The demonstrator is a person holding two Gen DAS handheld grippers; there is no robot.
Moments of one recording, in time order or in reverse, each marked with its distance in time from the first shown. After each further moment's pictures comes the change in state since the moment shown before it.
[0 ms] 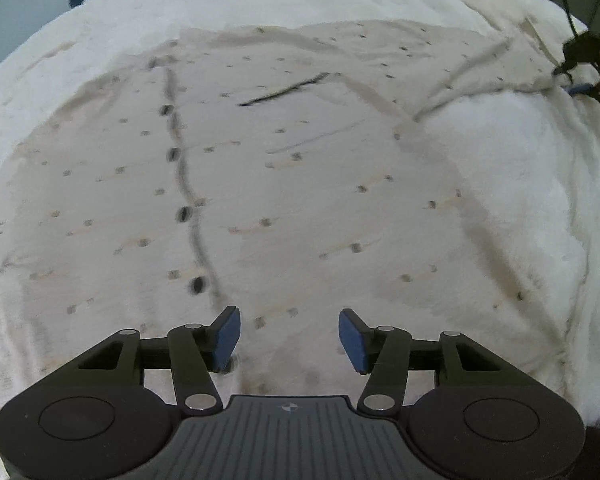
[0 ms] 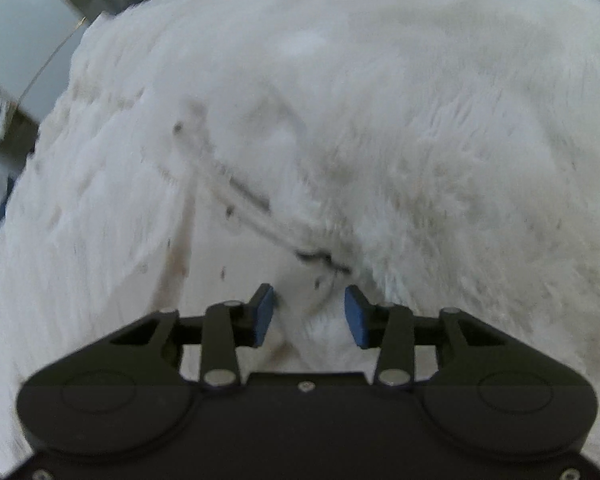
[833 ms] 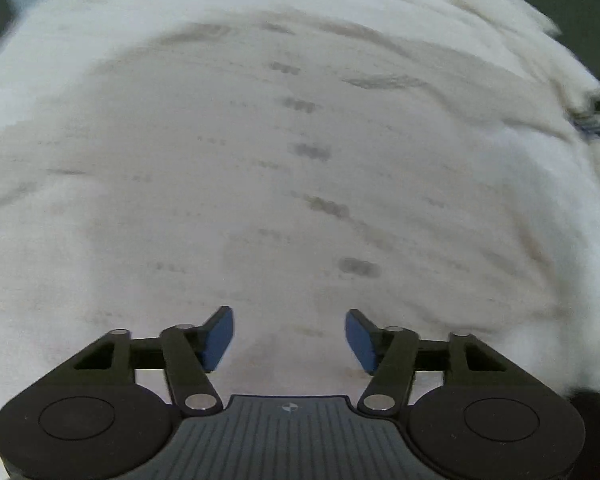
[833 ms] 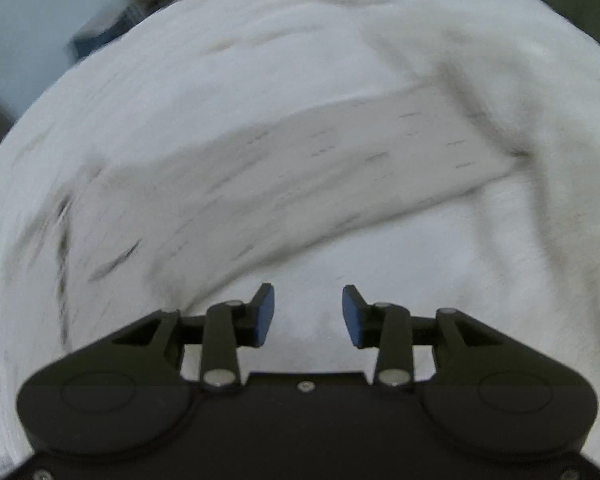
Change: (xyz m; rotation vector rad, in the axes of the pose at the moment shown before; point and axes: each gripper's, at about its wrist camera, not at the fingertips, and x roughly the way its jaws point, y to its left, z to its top) left arm -0.064 0.204 -0.079 -0.231 -0.023 0.036; right arm -0.095 0.147 -0.221 -0.628 0.165 0.069
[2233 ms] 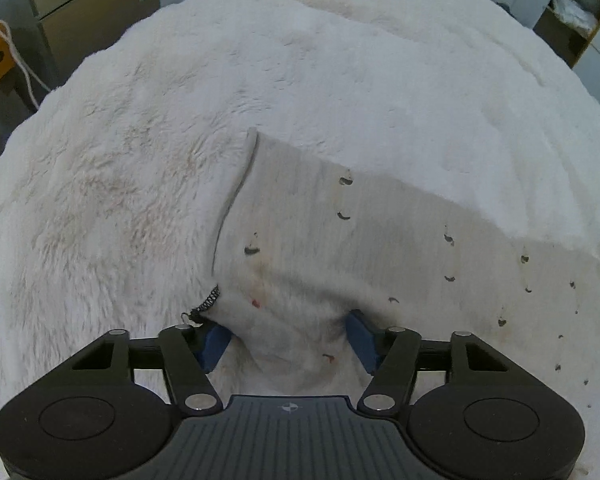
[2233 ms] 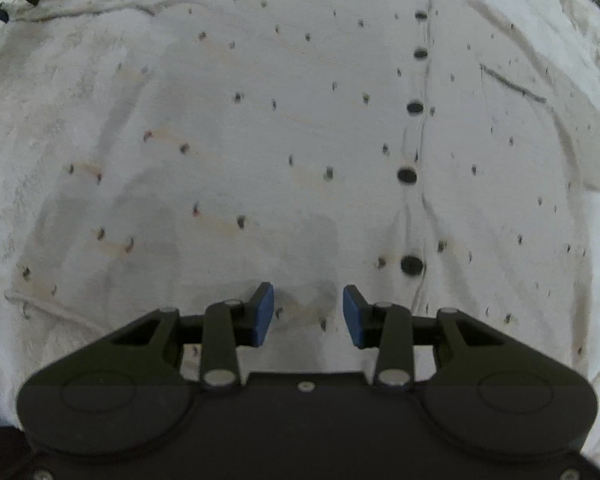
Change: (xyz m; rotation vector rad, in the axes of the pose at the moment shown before) left arm 0.176 0.464 0.129 -0.570 -0.003 0.119; right arm 0.057 0.391 -0.264 -0.602 0.217 -0.166
